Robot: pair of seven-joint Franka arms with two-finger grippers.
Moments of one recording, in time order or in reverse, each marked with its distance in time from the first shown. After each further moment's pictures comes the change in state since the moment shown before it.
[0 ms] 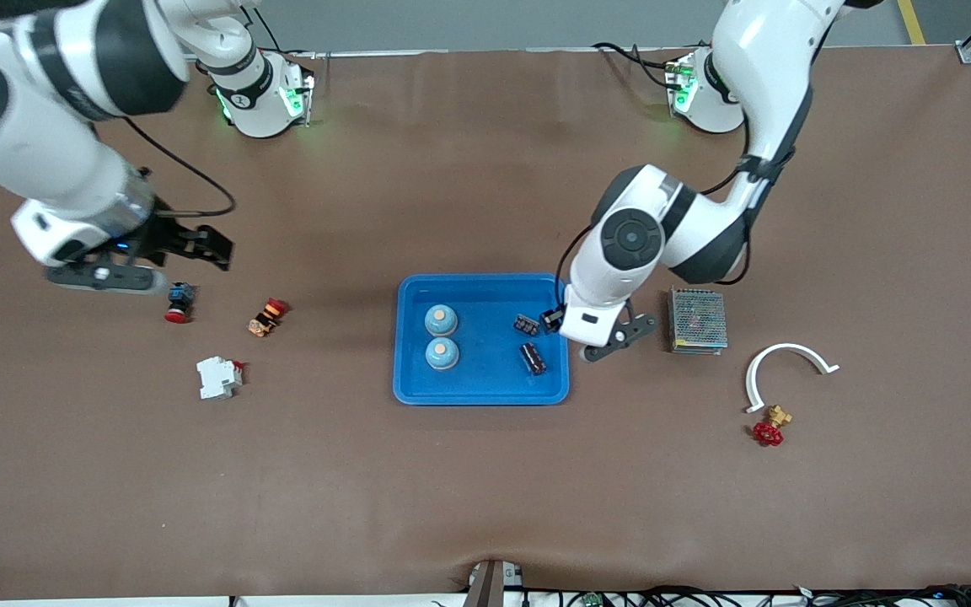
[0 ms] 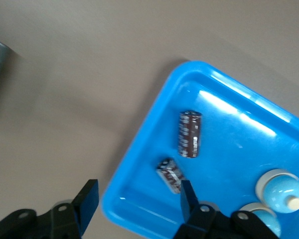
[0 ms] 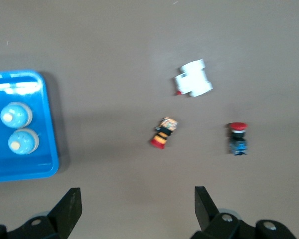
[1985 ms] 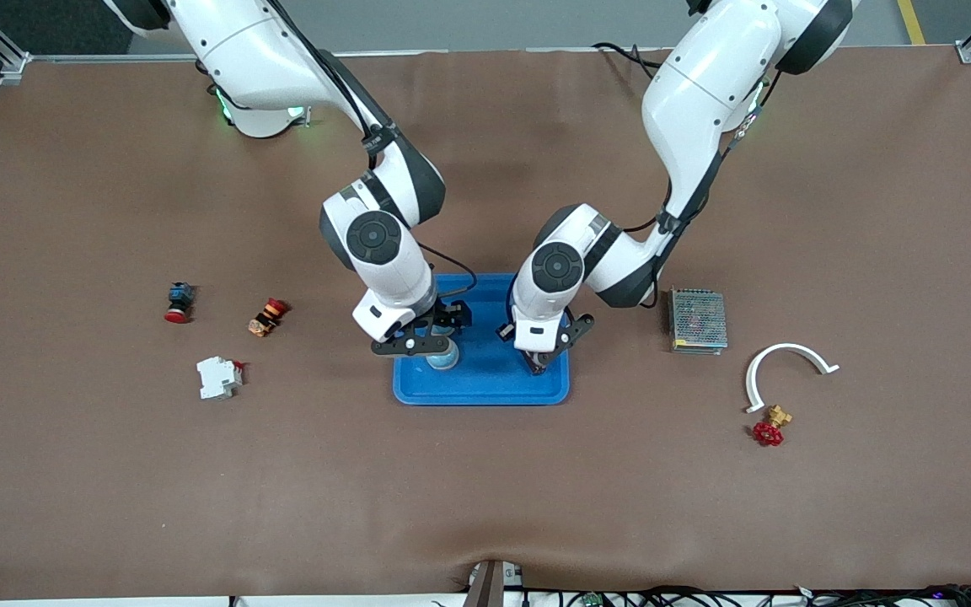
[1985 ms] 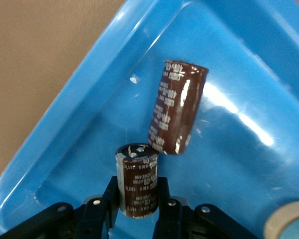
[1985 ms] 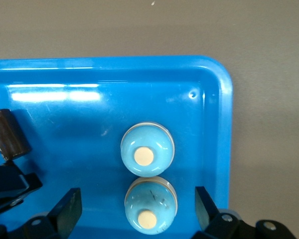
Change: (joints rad) left arm -0.103 0.221 0.012 0.080 0.000 0.146 -0.252; right arm 0.372 0.582 -0.002 0.172 0.064 0.576 0.264
